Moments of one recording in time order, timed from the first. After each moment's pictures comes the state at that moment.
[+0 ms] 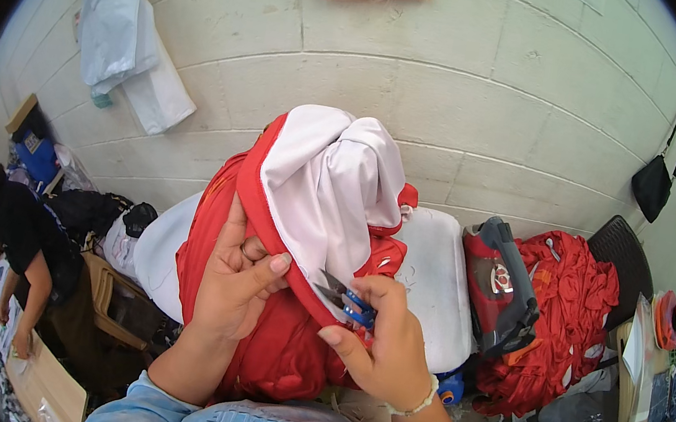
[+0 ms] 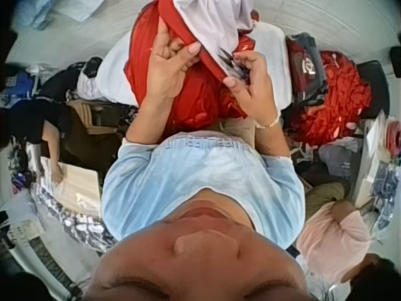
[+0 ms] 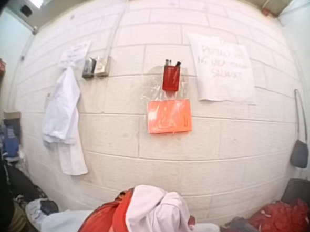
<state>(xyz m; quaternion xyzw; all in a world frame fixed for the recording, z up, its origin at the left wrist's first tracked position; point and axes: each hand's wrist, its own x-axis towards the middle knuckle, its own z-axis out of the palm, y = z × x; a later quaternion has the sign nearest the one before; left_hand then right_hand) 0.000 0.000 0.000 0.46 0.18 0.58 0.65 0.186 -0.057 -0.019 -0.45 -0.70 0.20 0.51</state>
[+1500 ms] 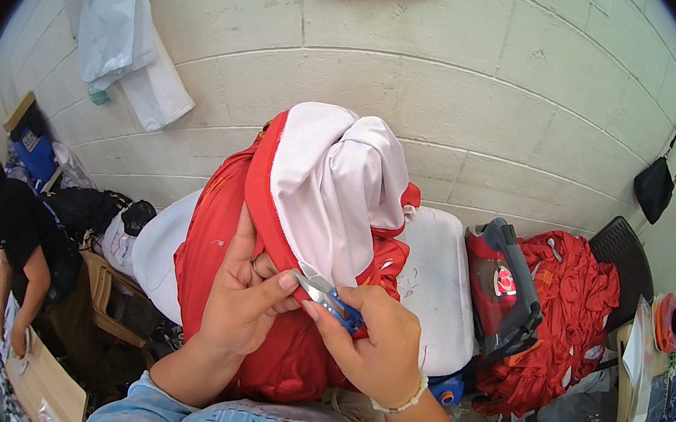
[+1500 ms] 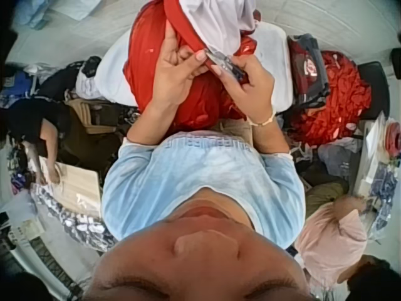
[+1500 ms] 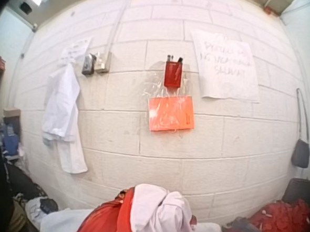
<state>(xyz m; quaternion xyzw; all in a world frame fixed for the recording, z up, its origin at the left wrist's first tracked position) 0.004 -0.007 -0.002 0.45 0.15 0.55 0.69 0.165 -0.044 -0.010 -0.42 -0.69 0.07 0.58</state>
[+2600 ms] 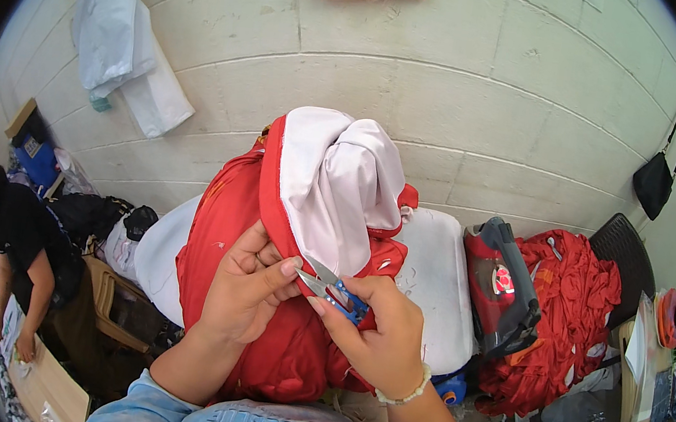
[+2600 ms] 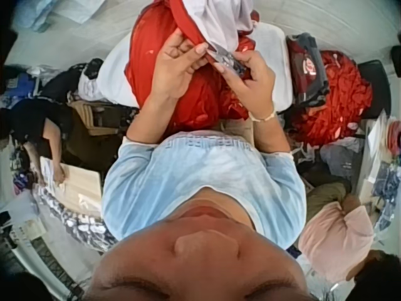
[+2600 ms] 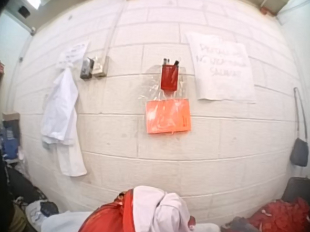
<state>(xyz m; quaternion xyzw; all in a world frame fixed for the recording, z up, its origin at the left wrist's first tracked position) 0.010 0.002 0.003 0.44 0.17 0.54 0.70 0.175 -0.042 -0.014 -0.42 -0.68 0.13 0.59</state>
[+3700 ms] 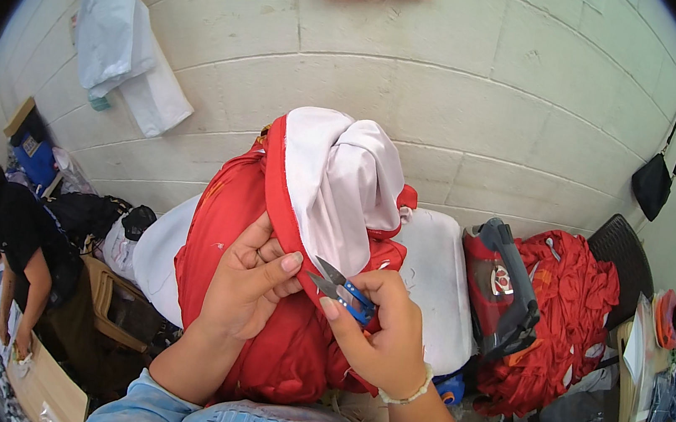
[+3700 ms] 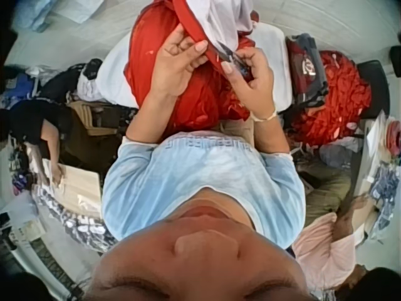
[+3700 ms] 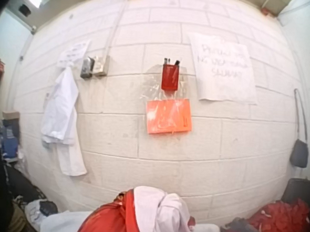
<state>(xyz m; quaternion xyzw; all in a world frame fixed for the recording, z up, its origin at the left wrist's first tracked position) 0.008 0.010 0.001 0.45 0.16 0.53 0.70 0.175 -0.040 -0.015 -0.40 -0.63 0.24 0.62</state>
